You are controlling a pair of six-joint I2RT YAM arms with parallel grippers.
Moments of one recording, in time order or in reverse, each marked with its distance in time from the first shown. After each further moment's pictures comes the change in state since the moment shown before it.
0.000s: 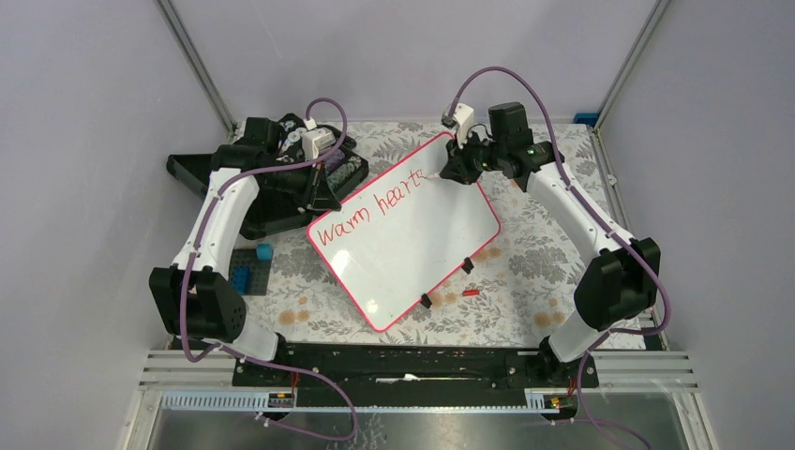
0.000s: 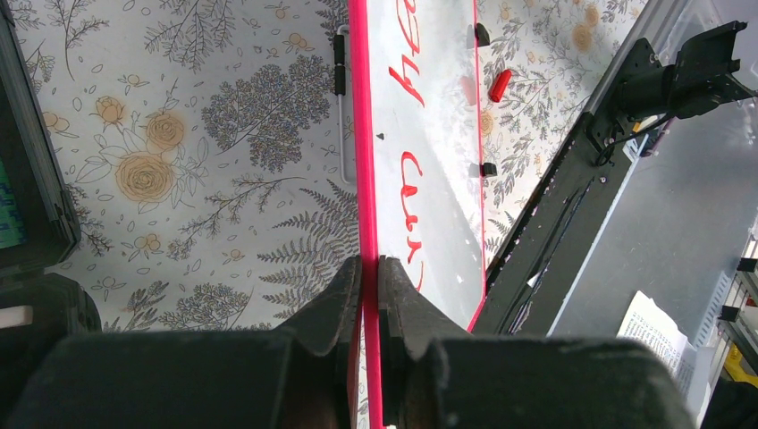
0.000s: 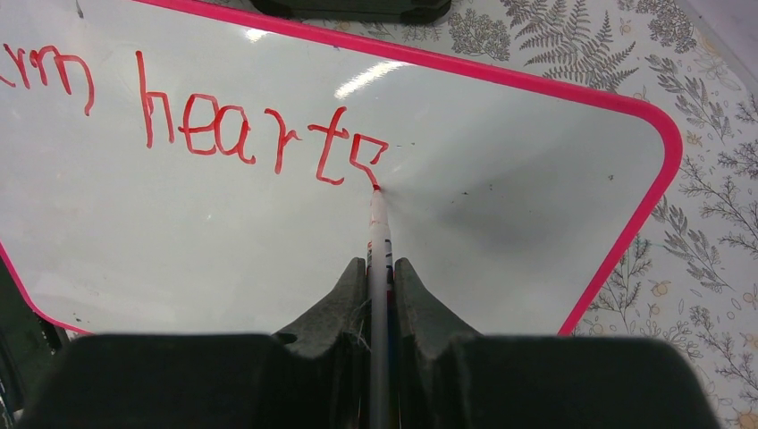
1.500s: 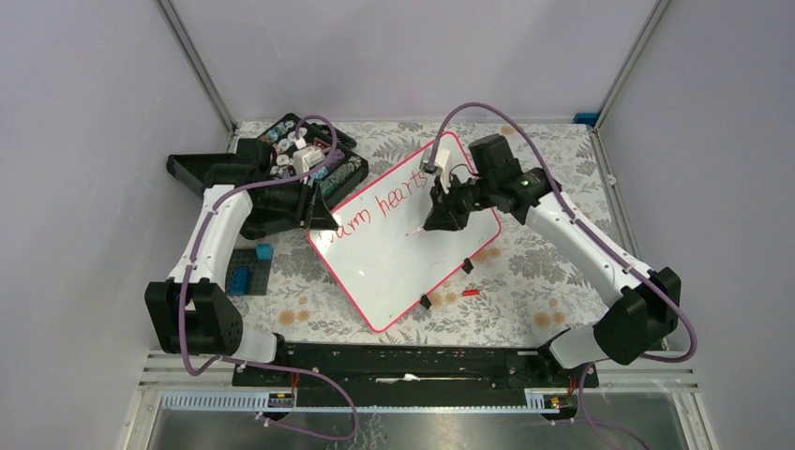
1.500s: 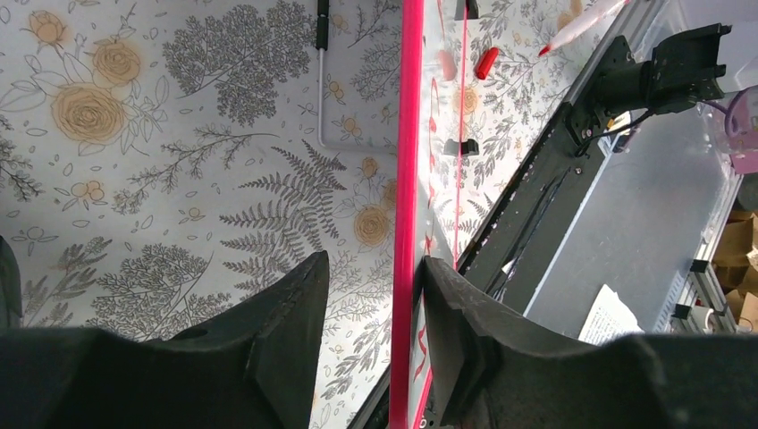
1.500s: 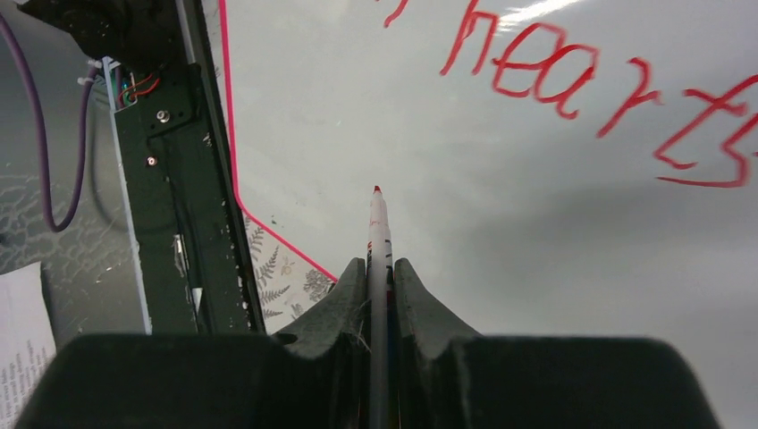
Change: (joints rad) left arm 0.061 -0.084 -0.165 0.002 0.037 -0.005; right arm 0.167 -0.185 -0.129 -0.171 -0.150 -0.007
